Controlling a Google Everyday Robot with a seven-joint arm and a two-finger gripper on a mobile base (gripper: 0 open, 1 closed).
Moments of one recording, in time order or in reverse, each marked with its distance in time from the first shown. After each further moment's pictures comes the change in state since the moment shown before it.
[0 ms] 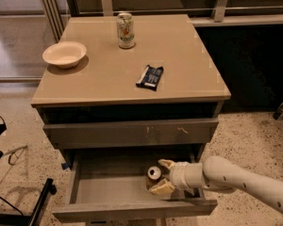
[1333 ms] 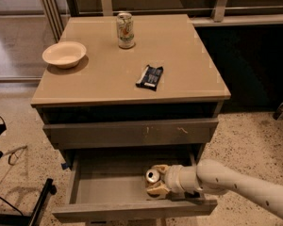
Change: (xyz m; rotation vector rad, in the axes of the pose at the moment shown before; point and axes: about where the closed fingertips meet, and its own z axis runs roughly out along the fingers) arm 0.016 0.005 0.034 -0.031 -0.021 -0.021
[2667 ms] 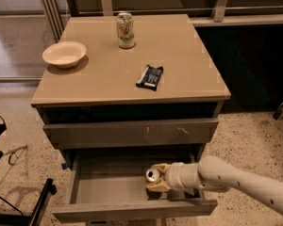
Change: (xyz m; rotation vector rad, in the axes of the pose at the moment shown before) arm -0.018 0.002 -0.014 -0.009 0.004 0.003
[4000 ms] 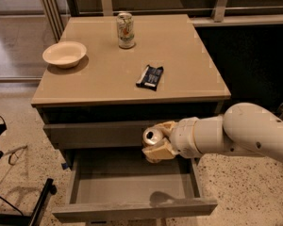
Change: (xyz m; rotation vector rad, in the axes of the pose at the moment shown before) arm -0.231 0.023 -0.173 0.091 0.007 -0.003
